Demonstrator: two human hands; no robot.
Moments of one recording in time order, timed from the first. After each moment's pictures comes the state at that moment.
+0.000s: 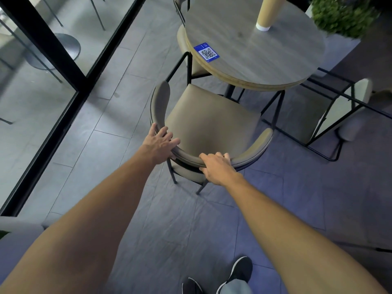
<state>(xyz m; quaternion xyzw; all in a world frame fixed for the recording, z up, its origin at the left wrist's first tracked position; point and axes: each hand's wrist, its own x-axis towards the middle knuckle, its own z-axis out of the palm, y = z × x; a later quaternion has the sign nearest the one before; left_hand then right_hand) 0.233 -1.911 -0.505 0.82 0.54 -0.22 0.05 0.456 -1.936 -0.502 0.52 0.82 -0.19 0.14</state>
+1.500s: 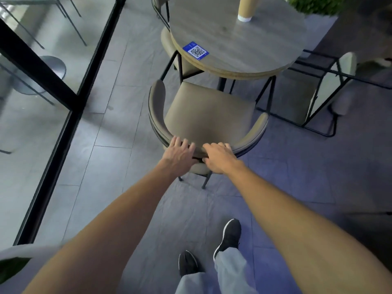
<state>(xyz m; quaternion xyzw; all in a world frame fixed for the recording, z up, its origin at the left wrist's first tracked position) 0.266 -1.939 -0.503 0.83 0.52 -0.17 0.07 0.427 -1.936 -0.497 0.59 0.78 -0.19 0.12</state>
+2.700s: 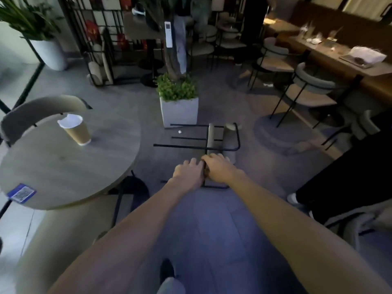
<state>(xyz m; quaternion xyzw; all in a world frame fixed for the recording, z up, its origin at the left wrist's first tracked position) 0.894 -1.766 -0.282 0.90 0.43 -0.07 0.10 1.034 -1.796 -0.264 0.71 0.69 -0.15 0.05</state>
